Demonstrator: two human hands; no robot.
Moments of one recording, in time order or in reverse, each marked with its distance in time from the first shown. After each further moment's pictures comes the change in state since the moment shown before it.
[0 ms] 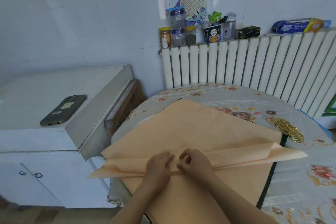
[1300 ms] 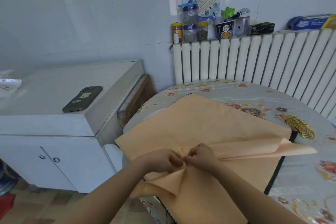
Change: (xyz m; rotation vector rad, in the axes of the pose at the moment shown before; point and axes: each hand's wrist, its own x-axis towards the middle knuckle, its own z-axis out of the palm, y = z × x) left_hand -0.018 0.012 -0.073 -0.200 -0.626 0.042; right_hand -0.011 -0.015 -0.004 -0.113 -0.149 0.019
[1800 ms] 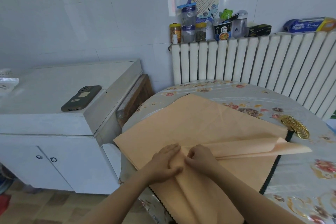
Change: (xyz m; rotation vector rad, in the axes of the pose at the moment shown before) left_hand 0.014 -0.036 0.035 0.202 0.322 0.109; right_hand -0.011 -0.004 0.001 -0.064 0.089 -0.079
